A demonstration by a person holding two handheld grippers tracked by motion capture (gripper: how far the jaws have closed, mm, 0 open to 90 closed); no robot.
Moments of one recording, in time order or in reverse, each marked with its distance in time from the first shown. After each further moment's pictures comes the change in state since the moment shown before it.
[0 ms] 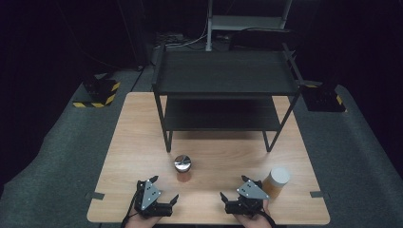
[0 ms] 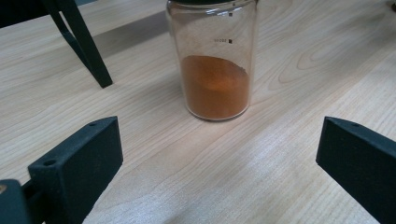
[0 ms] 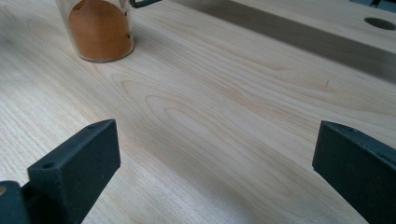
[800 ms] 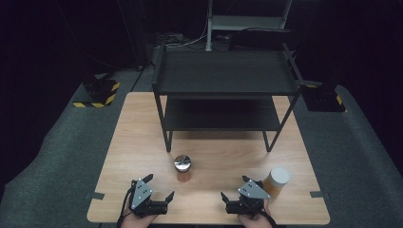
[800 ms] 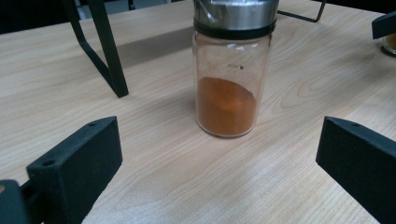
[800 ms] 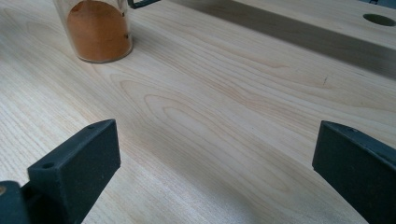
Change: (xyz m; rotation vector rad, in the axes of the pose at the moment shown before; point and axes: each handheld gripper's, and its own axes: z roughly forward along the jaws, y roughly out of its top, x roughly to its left) left arm 0.010 -0.005 -0.014 -0.076 -0.001 -0.077; right arm -0.003 0.000 -0.001 0.002 0.006 0.017
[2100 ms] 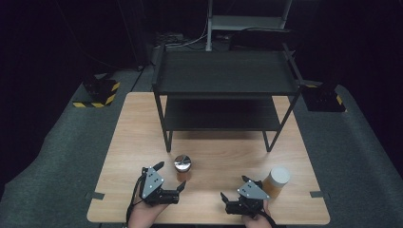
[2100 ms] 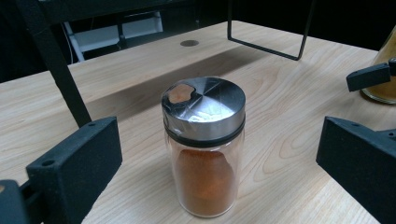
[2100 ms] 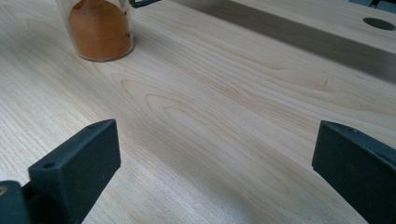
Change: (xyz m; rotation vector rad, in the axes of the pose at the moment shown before) left arm -0.009 0.043 0.024 -0.057 -0.032 0.032; right arm 0.001 0.000 0.000 -0.001 0.001 -0.017
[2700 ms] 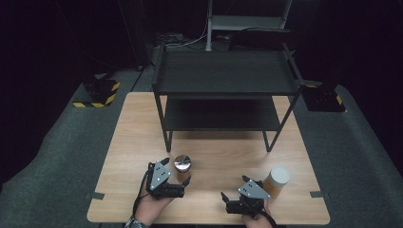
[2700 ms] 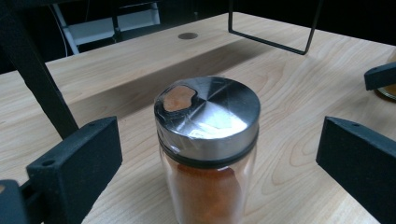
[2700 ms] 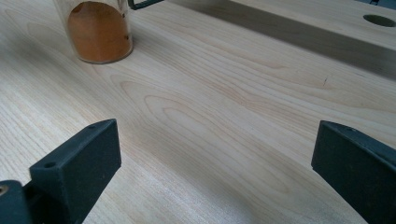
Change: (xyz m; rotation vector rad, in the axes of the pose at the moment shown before) left arm 0.005 0.004 0.026 0.030 -0.007 -0.002; right arm -0.002 0.000 0.000 -0.002 0.003 0.015
